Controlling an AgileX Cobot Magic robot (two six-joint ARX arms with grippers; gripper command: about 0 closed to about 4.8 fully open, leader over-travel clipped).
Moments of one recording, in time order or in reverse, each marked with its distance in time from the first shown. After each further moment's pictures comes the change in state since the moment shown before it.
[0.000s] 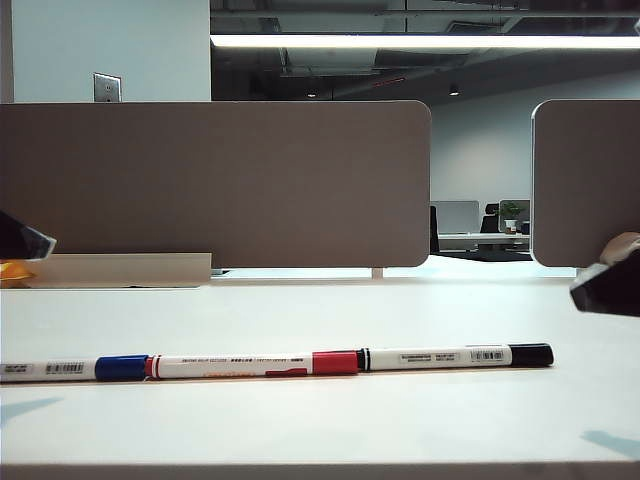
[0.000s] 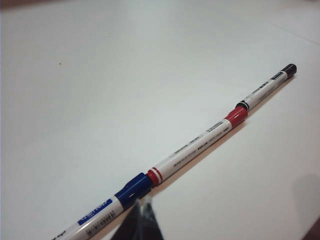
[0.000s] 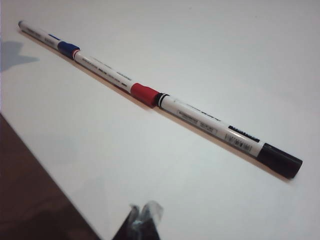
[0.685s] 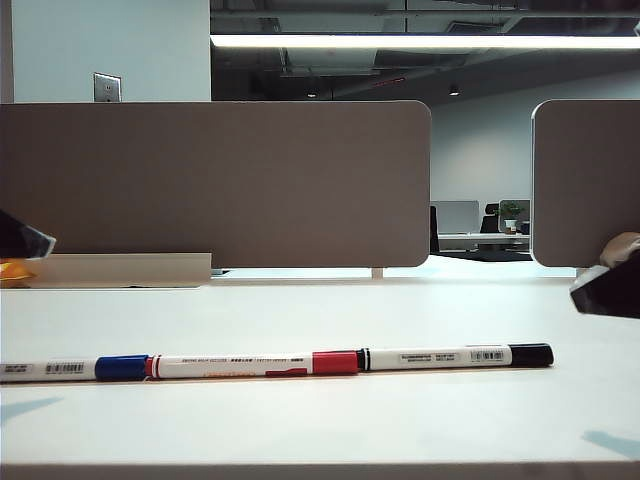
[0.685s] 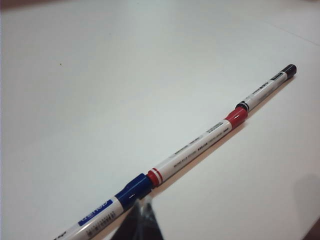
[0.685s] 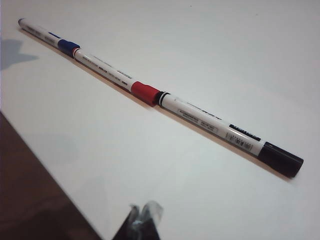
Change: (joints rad) left arm 0.000 -0.013 0.000 0.000 0.000 0.000; right arm 0.000 0.000 0.000 -0.003 0.000 0.000
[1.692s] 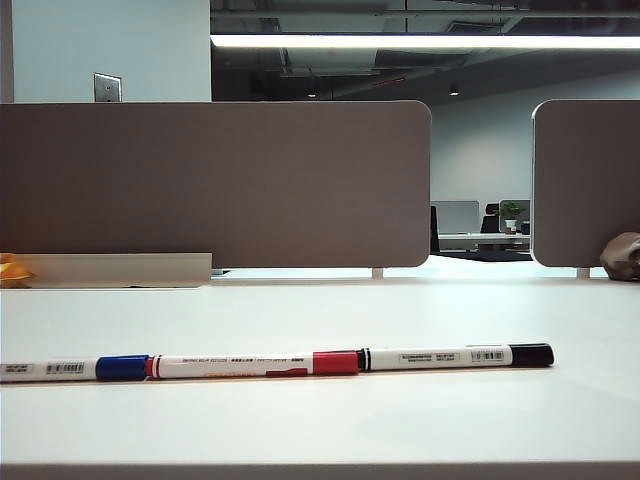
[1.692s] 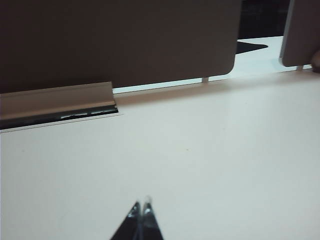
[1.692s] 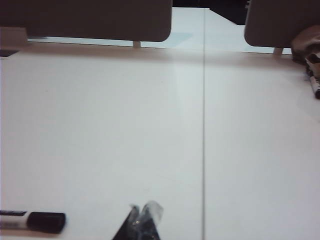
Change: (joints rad) left arm 0.362 -0.353 -0.001 -0.029 0.000 0.000; right arm -0.632 -0.245 0.000 -0.008 -0.002 0.000
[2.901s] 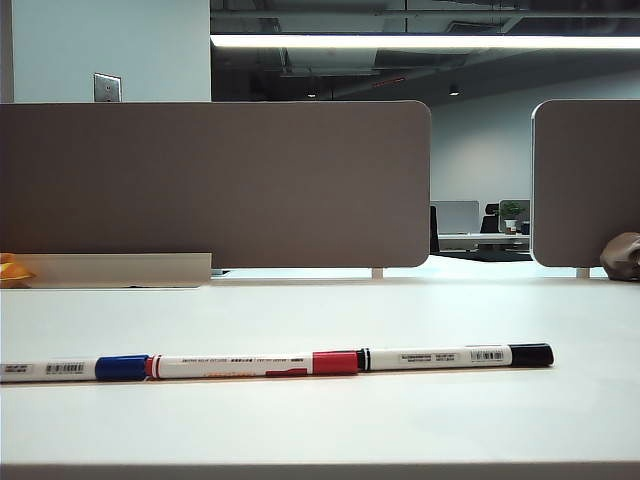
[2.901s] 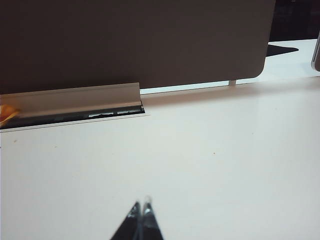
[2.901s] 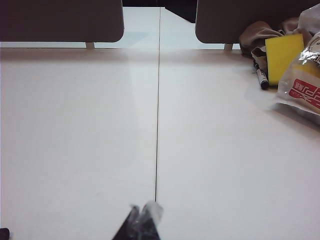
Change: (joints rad) left arm 0.088 -0.013 0.000 -0.002 -0.001 0.000; right arm -0.138 0.000 0.000 0.000 0.001 0.000
